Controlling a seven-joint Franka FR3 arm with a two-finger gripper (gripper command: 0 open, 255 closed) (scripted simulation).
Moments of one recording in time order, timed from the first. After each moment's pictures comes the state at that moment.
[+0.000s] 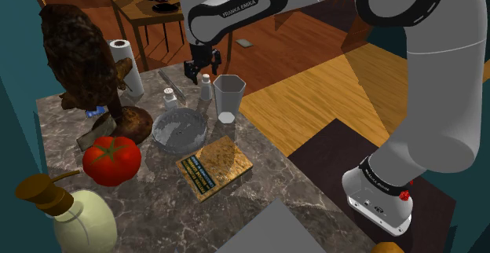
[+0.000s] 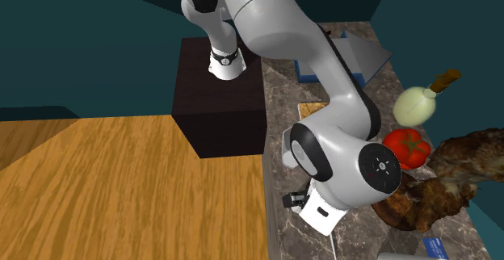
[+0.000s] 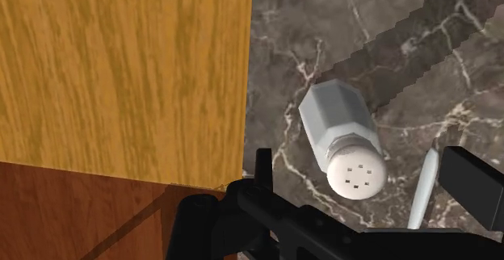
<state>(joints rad) 0.16 0.62 0.25 -1.52 -0.26 2.06 0.43</state>
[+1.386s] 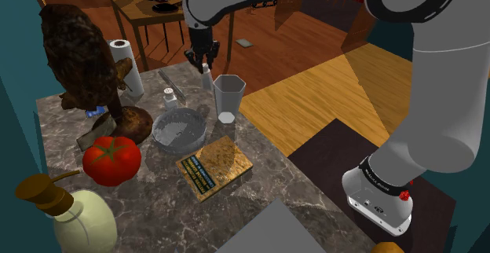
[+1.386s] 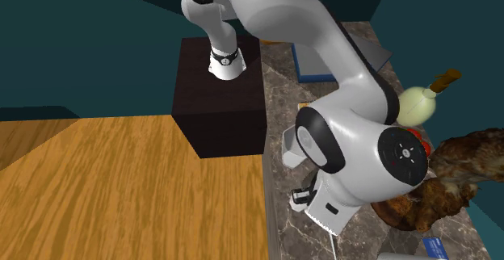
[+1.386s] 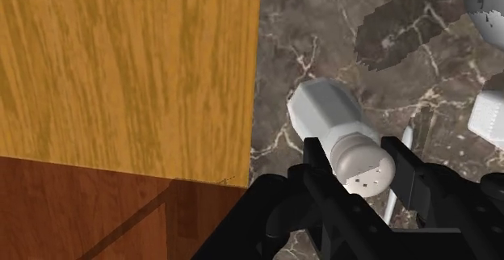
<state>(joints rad) 0.15 0.56 0.26 -1.46 -0.24 1.96 0.41</state>
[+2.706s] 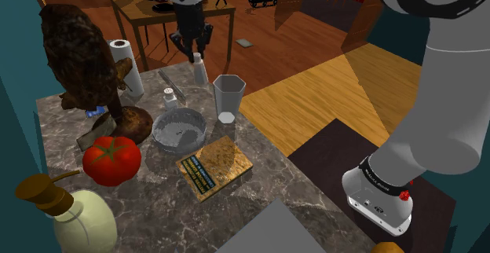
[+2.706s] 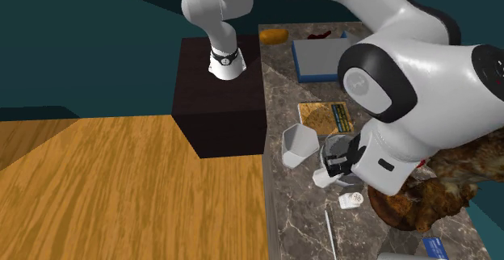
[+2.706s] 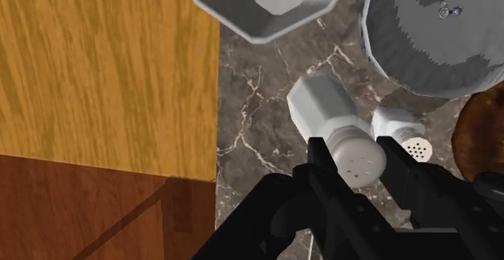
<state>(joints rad) 0.23 0.46 0.31 -1.41 -0.22 1.79 0.50</state>
